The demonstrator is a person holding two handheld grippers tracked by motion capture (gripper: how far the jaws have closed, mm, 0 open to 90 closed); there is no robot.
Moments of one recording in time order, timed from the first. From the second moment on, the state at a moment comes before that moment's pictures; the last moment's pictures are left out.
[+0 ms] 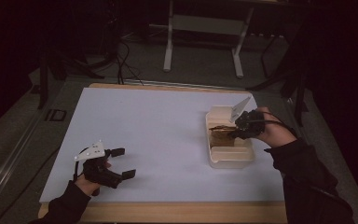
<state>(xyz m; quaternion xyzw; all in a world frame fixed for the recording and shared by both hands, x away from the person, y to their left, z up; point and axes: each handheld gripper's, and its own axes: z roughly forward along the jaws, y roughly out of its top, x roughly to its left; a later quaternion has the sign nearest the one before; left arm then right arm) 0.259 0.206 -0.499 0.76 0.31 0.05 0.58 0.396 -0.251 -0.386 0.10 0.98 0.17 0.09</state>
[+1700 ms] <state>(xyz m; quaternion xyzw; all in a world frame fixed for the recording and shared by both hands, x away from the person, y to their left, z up) 0.252 0.205 -0.497 0.76 0.30 0.06 0.58 0.300 -0.209 -0.363 0.20 0.90 0.37 0.15</state>
